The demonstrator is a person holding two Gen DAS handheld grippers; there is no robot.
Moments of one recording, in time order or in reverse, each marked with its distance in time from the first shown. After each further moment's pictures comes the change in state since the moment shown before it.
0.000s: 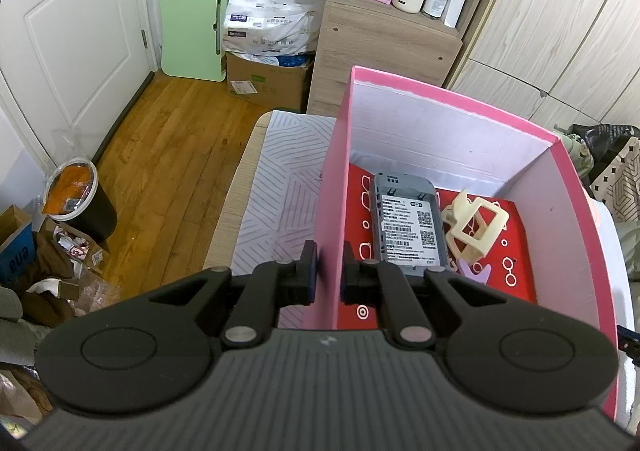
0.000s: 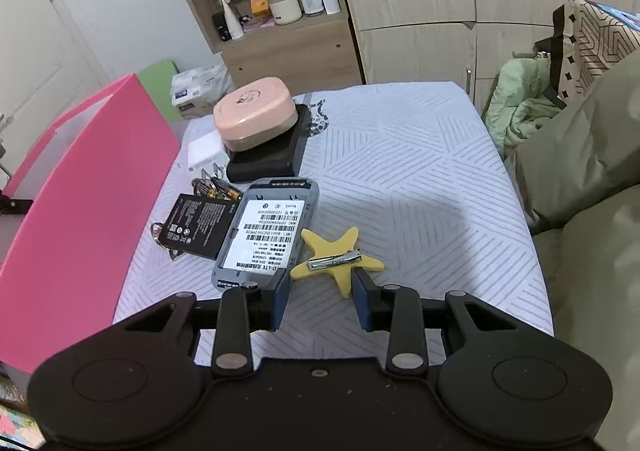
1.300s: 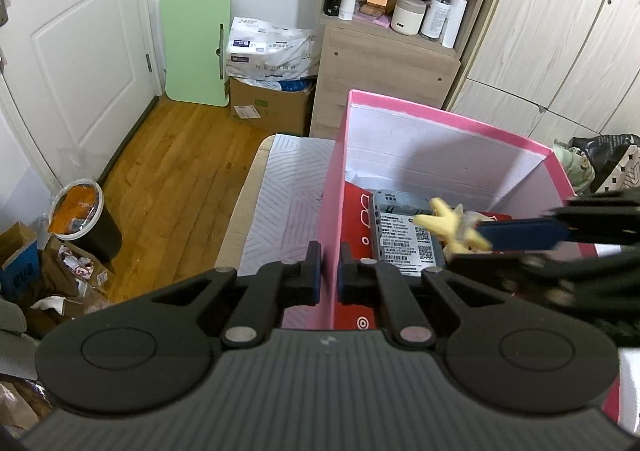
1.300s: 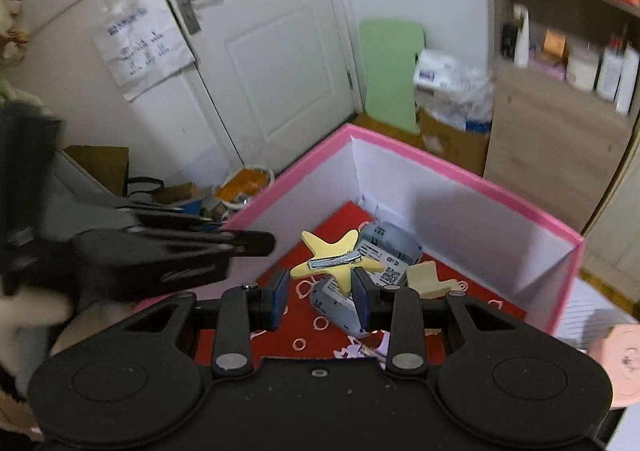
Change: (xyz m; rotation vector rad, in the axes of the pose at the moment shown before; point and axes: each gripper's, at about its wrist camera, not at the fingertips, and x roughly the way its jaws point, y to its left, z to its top) left arm -0.013 0.000 -0.005 0.018 -0.081 0.010; right arm 0.057 0.274 0.106 -0.550 0.164 0.421
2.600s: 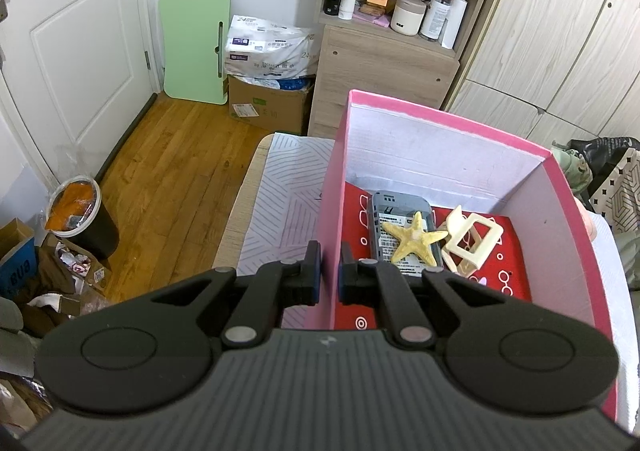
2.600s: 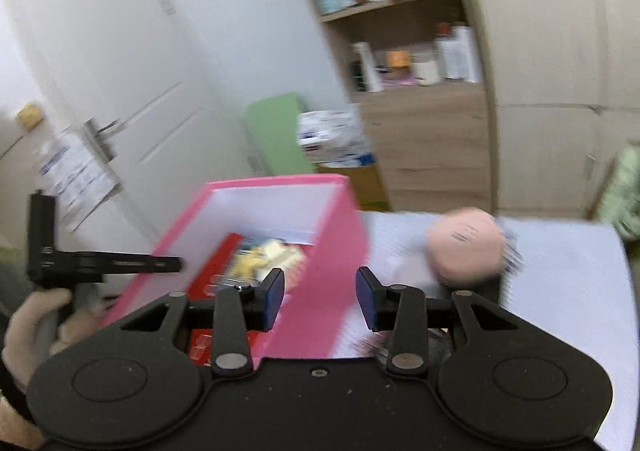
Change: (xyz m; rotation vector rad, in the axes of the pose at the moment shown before) left arm 0.000 0.004 -0.001 -0.011 0.003 -0.011; right arm -0.127 -0.068 -0.118 0.370 -0.304 -0.195
